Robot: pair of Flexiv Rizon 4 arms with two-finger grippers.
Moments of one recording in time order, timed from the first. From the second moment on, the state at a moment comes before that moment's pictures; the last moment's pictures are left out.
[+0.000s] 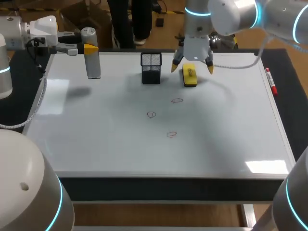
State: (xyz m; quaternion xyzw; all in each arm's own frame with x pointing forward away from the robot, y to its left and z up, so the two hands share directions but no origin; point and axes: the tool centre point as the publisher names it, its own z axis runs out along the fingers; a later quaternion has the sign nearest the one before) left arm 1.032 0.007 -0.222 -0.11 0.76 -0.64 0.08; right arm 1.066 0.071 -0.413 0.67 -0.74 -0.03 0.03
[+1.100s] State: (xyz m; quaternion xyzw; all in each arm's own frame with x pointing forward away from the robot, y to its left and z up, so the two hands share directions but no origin) left arm 1.032 0.007 -0.222 -0.11 0.76 -0.64 0.08; right arm 1.077 0.055 -0.409 0.61 -0.79 -0.03 0.04
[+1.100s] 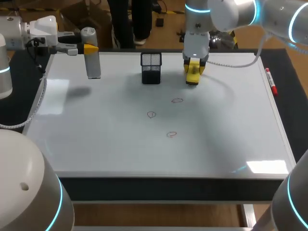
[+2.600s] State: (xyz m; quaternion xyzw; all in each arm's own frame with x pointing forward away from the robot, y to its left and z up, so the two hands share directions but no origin) left arm 1.032 0.007 -0.222 -0.11 0.76 -0.64 0.08; right arm 0.952 -0.109 -0.376 0.31 -0.95 -0.04 0.02
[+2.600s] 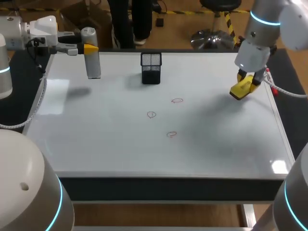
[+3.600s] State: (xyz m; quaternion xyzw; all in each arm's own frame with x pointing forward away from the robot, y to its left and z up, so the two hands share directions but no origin) left arm 0.993 -0.034 -0.209 -0.07 0.75 -0.65 0.07; right arm 0.951 -0.110 -0.376 0.31 -0.95 -0.04 0.01
